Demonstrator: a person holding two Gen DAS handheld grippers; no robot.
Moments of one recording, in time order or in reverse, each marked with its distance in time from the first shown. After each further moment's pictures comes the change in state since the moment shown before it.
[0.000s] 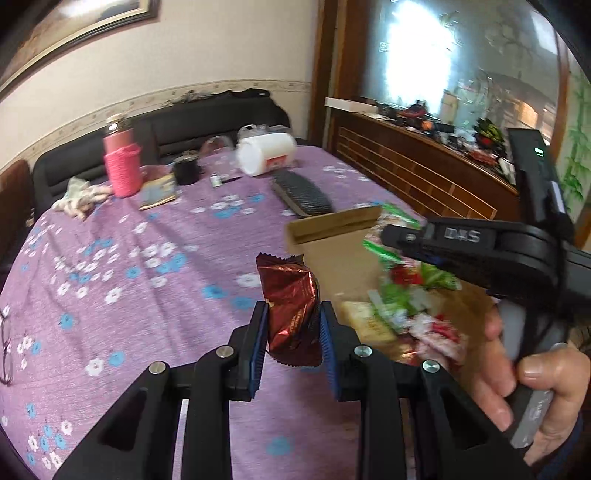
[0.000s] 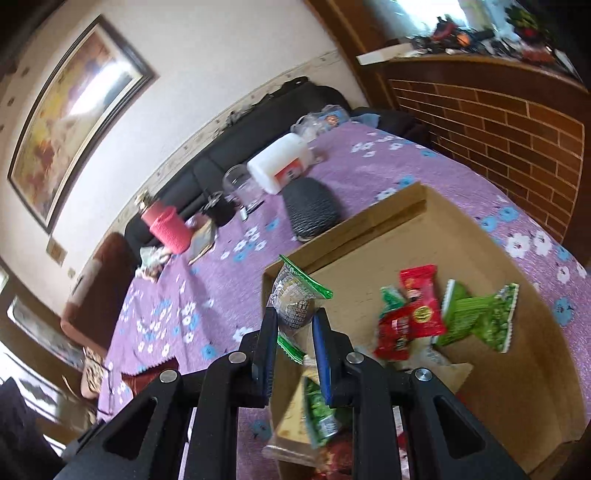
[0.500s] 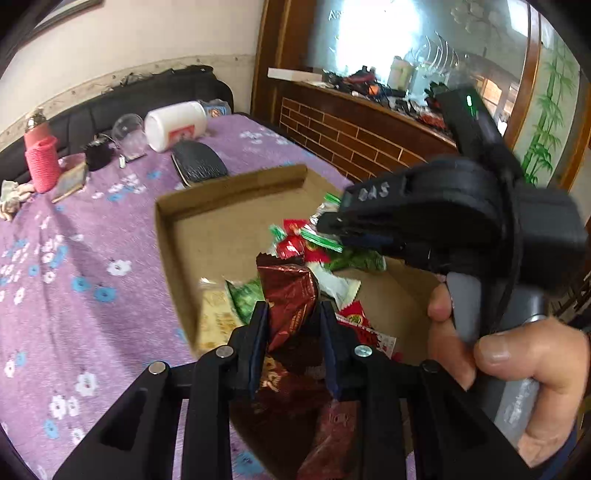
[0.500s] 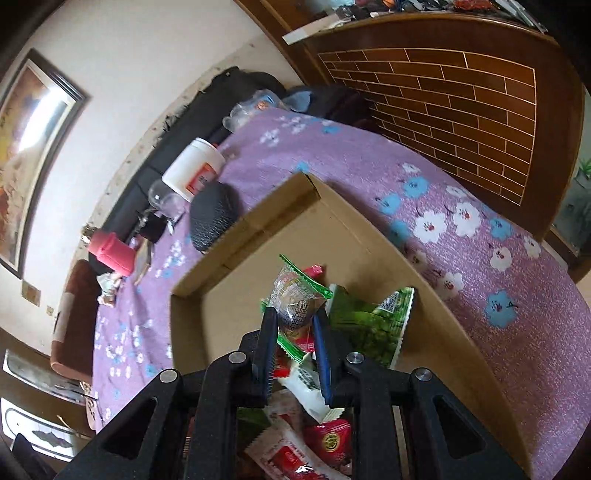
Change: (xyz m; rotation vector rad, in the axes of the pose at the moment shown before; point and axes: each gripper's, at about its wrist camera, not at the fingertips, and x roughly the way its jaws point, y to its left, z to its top) left arm 0.057 -0.084 -0.011 0.057 0.109 -0.166; right arm 0.006 -0.074 0.020 0.147 0.098 -0.148
